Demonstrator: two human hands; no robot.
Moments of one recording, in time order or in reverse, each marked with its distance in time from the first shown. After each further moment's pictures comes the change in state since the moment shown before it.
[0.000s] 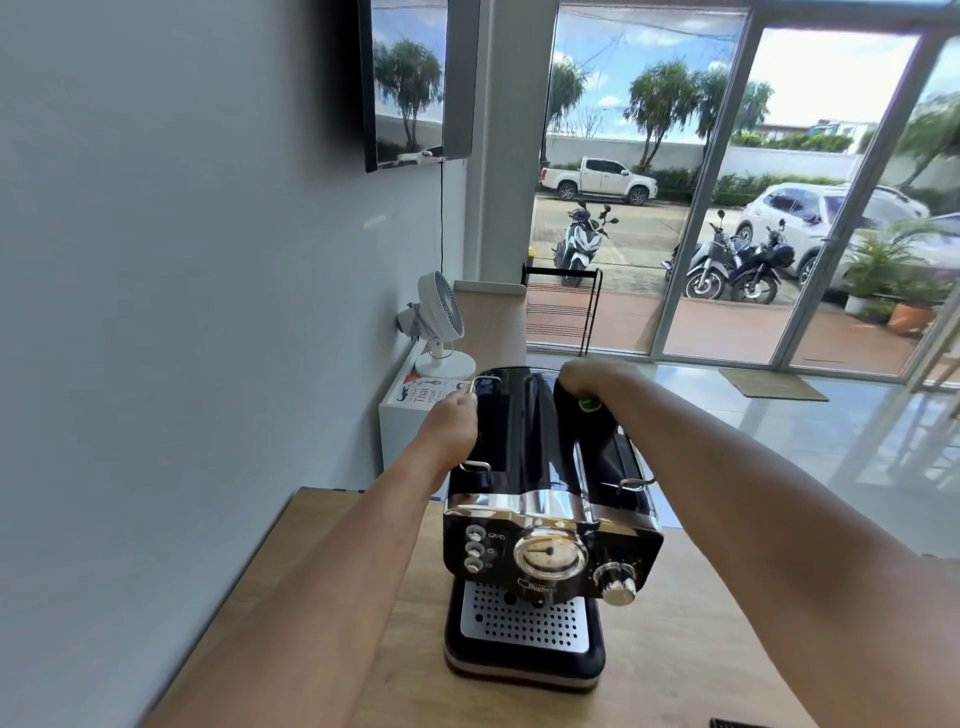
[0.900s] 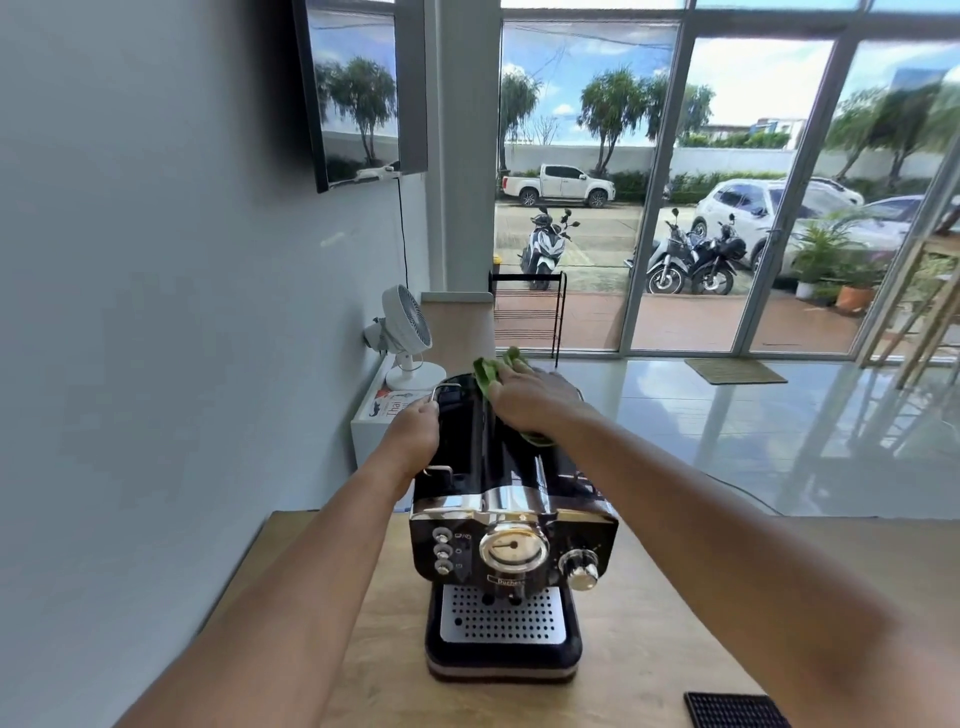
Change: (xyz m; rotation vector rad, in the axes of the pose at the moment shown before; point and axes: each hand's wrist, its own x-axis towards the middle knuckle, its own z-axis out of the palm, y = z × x) left_hand 0.003 0.003 0.005 0.026 0.044 0.016; right_hand -0.060 -0.009 0.020 0.225 0.227 -0.277
